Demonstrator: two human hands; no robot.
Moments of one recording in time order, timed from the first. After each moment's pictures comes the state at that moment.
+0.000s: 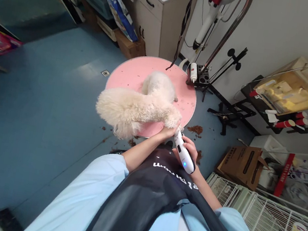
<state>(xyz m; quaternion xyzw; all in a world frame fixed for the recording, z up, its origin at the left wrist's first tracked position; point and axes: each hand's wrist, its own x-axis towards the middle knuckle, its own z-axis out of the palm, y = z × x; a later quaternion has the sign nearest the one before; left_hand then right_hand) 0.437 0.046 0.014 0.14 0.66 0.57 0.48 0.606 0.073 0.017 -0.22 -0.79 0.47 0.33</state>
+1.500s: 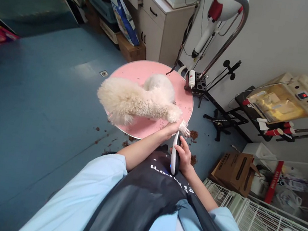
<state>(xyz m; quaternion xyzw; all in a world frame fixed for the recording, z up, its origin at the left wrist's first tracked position) 0.431 0.078 0.027 0.05 0.55 0.63 0.55 0.608 0.087 -0.001 -0.25 -0.82 0.42 0.29</state>
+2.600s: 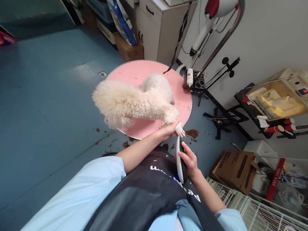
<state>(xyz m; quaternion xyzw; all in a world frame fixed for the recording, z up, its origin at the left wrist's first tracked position) 0.433 0.074 0.034 0.01 0.53 0.60 0.60 0.649 0.108 -0.007 -0.19 -0.85 0.45 0.21</state>
